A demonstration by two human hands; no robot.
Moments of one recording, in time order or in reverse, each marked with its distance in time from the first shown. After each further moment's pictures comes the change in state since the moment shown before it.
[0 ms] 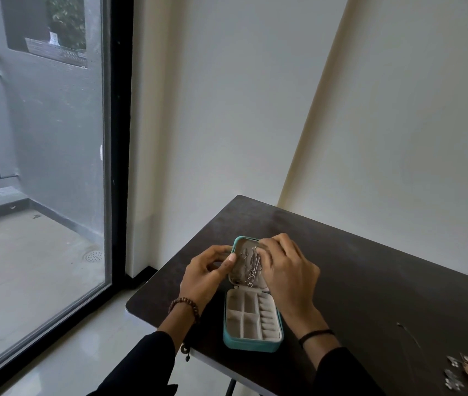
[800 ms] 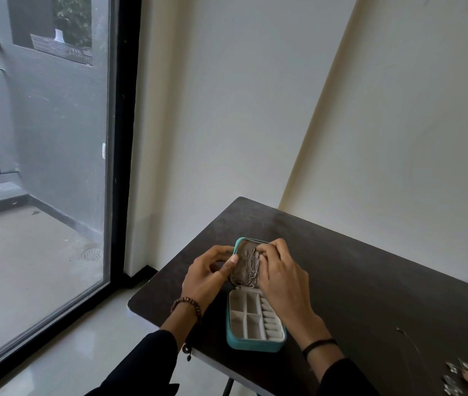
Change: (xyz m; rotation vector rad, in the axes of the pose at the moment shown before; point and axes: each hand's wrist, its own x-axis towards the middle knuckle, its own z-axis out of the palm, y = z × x) left_hand -0.001 0.002 0.001 0.049 0.014 0.034; right_hand -0.008 -0.005 0.007 0.112 -0.283 0.073
